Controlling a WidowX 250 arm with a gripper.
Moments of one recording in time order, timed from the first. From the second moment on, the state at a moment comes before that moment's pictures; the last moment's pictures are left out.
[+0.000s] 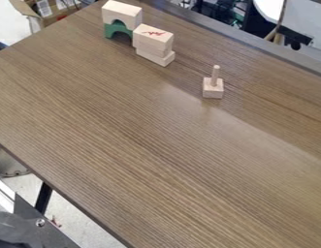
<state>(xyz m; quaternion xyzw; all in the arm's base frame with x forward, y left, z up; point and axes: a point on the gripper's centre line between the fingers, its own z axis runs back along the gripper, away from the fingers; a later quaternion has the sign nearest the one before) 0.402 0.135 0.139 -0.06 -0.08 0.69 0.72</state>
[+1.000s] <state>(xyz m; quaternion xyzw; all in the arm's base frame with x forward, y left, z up) 0.413 0.129 0.085 -0.04 -0.06 0.70 0.71</state>
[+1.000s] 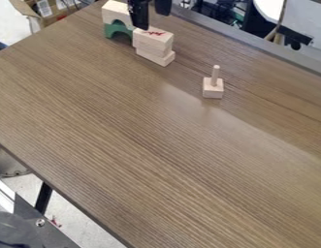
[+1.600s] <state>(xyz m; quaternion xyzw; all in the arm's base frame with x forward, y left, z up) 0.405 0.126 0.078 -0.02 -0.03 0.71 0.70</state>
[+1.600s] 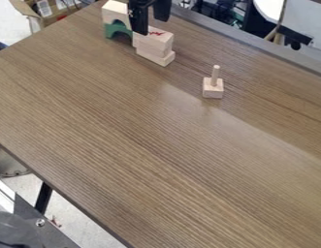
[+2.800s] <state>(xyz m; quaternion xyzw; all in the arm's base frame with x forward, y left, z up) 0.400 0.123 0.072 -0.04 -0.02 0.74 0.67</state>
